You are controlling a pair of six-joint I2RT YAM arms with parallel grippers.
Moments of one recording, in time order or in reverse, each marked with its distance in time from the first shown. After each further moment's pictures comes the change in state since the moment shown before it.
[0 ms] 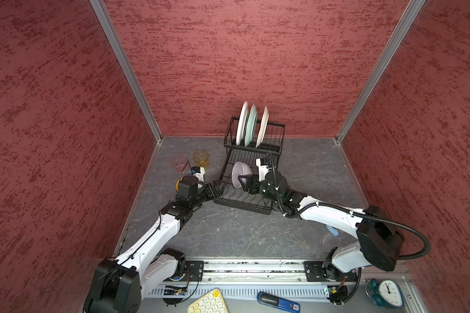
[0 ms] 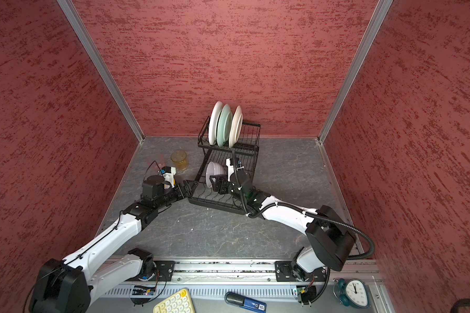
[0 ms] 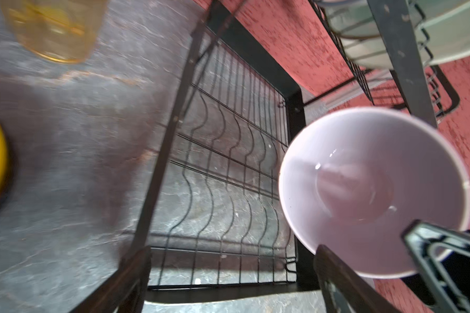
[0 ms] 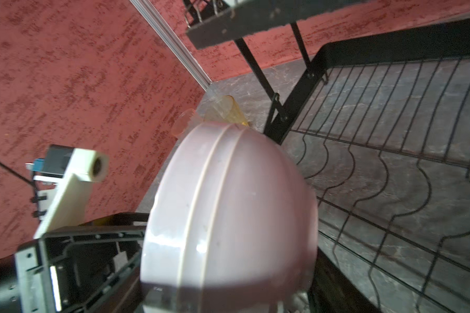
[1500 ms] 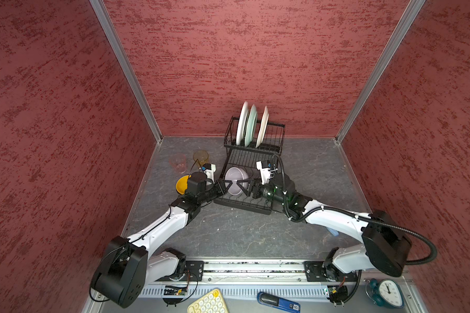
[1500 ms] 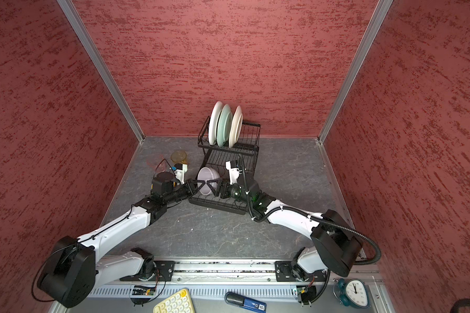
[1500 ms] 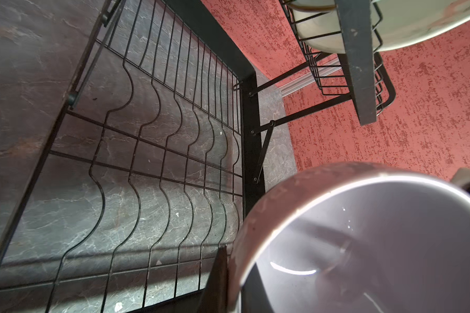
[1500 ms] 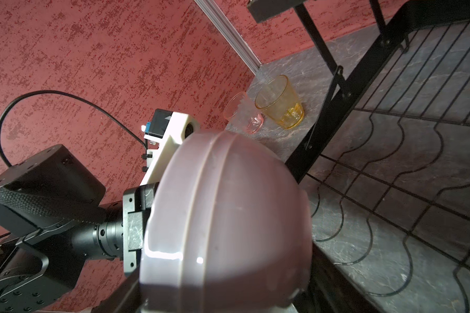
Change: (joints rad) left arm -0.070 0.143 0.025 0.200 0.113 -0.158; right arm -0.022 -0.057 -0.094 0.127 -0.224 0.101
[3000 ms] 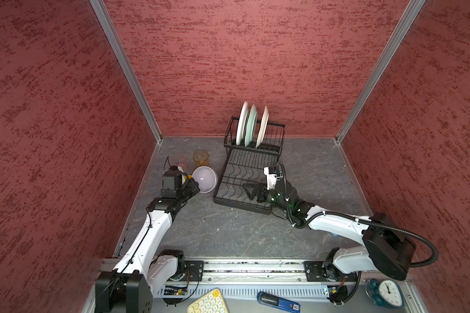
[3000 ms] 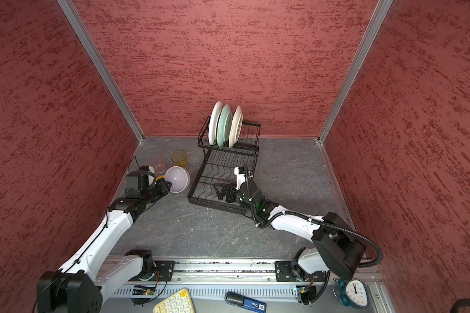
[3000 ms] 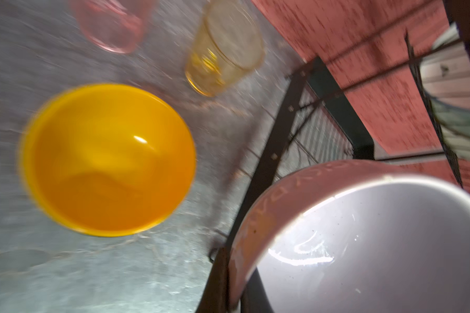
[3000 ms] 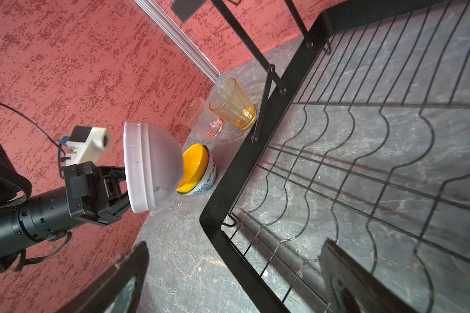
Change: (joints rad) left arm 0.365 -0.193 0.088 -0.534 -0.220 0.187; right arm -0.003 -0.047 -0.127 0.010 0.177 -0.013
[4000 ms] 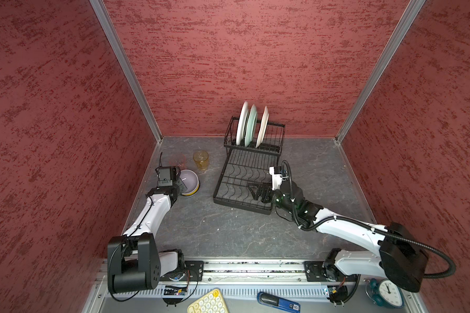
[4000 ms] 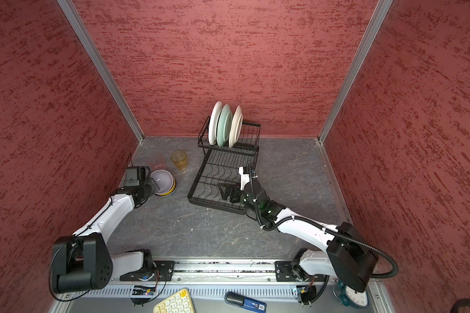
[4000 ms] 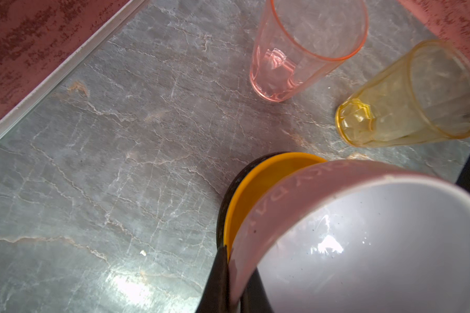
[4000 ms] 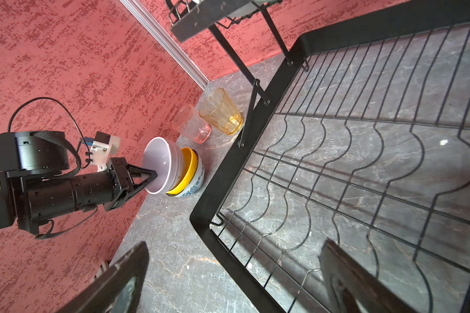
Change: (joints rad) left arm 0.133 0.283 0.079 -0.024 -0.306 0.138; right arm 0.000 -0.113 -0.006 -0.140 0.059 -0.040
